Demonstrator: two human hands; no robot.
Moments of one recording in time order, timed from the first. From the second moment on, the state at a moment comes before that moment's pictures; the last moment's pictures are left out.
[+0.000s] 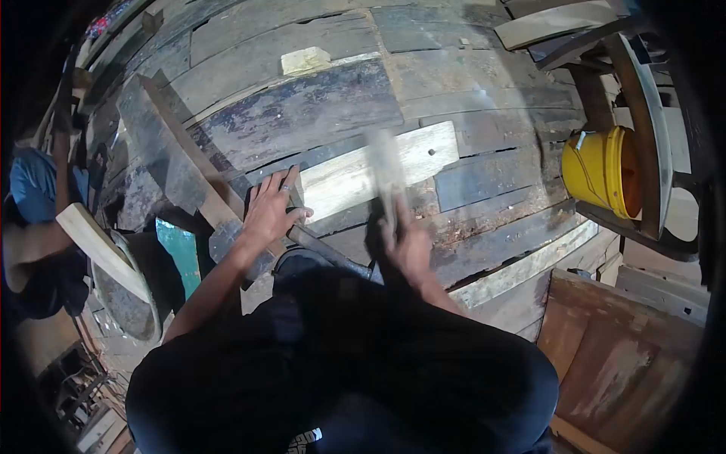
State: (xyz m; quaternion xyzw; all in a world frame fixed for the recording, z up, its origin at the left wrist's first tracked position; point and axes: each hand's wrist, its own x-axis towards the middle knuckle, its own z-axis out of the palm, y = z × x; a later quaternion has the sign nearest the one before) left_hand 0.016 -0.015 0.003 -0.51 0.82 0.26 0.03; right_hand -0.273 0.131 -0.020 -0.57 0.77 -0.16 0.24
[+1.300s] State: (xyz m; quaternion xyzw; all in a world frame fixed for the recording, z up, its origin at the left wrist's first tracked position) left_hand 0.016 -0.014 0.009 -0.50 0.81 0.30 0.01; right_hand -0.342 0.137 -0.026 -0.64 0.75 -0.08 0.17
